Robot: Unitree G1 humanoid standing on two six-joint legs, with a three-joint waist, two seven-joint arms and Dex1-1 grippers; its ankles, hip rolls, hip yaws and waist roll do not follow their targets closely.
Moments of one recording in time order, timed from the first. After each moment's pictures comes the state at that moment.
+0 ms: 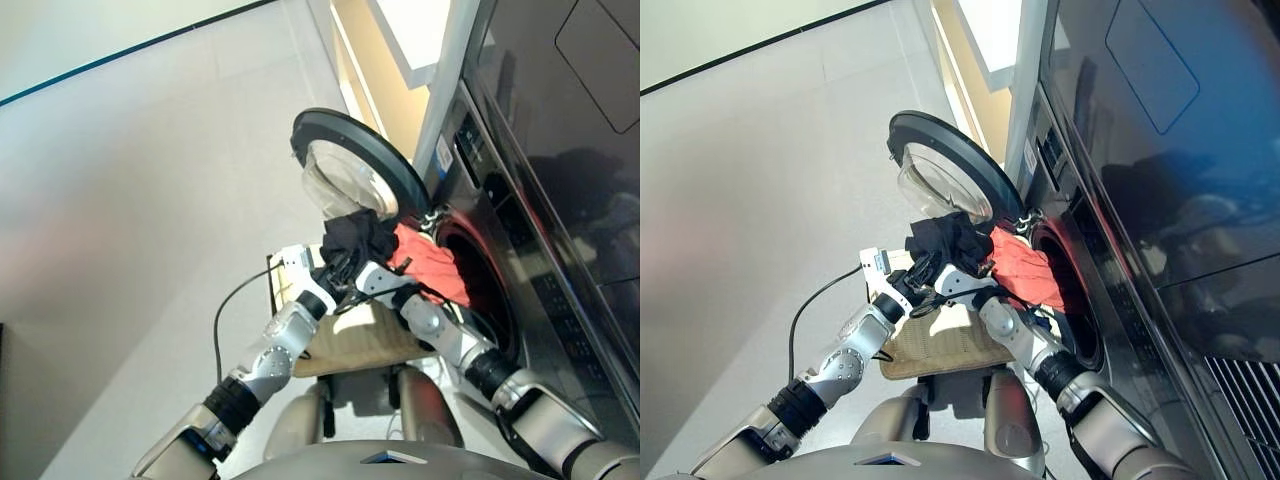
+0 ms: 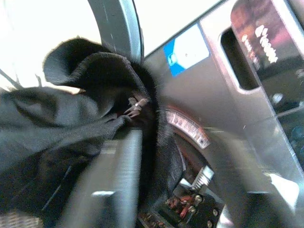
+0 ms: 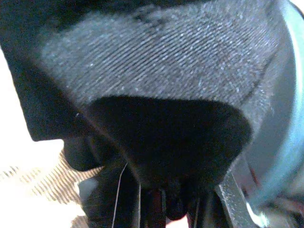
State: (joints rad) left arm -0.15 0.25 -0.59 0.20 -1.11 -0.15 -0.21; right arm -0.27 -0.34 0.55 0.55 -0.20 -0.23 -0.13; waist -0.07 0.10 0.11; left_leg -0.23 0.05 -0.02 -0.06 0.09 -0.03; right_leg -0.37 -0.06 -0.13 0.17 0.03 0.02
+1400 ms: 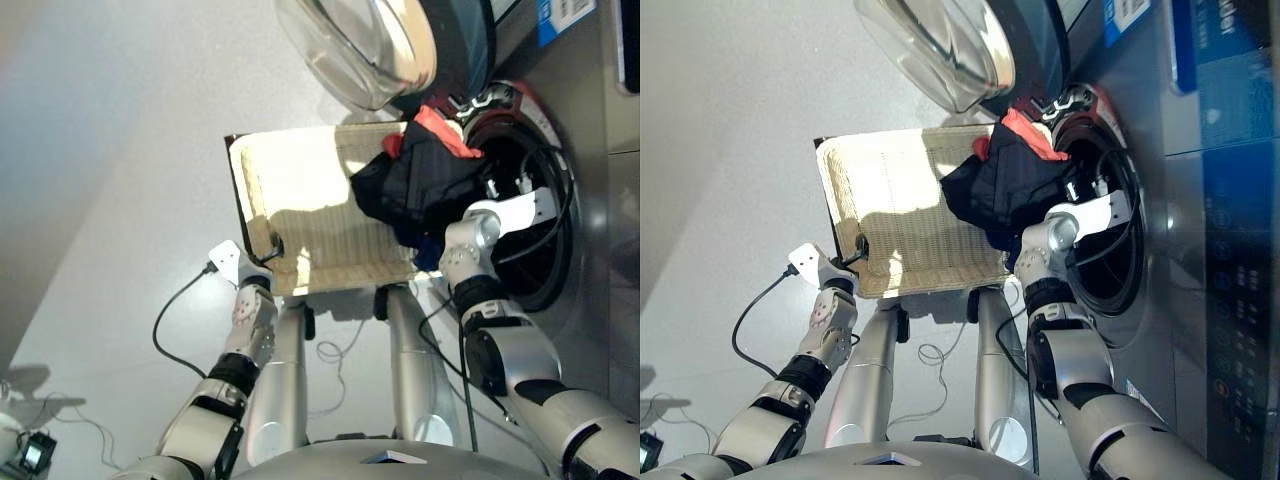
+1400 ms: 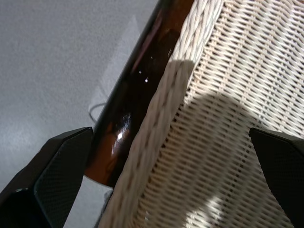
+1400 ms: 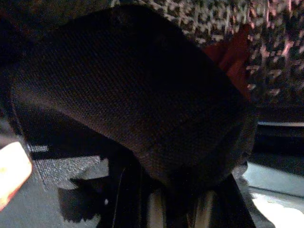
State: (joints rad) left arm -0.32 0.15 -0.23 0.66 -0.79 -0.39 0.21; right arm -0.86 -0.18 -0.17 0.96 0.92 -0.53 -0.59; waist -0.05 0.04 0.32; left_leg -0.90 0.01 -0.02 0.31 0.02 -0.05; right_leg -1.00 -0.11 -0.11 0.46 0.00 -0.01
